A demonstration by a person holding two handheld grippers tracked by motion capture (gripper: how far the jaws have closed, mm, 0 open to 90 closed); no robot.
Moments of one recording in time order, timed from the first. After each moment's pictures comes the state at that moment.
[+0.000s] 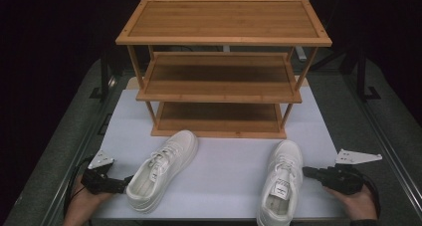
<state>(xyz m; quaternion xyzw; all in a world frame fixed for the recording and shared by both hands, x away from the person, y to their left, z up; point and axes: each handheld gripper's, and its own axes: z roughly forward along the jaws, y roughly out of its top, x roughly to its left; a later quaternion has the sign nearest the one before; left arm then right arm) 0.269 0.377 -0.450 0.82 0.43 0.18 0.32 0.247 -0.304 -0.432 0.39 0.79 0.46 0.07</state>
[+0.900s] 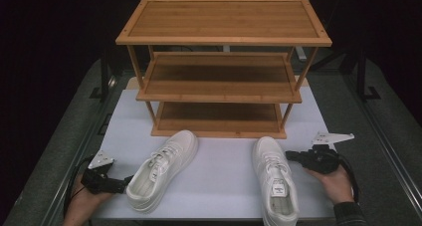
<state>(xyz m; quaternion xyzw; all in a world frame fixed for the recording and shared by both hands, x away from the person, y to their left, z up) 0.269 0.377 -0.450 0.82 0.43 0.18 0.32 0.298 -0.261 -0.423 0.38 0.81 0.45 0.07</state>
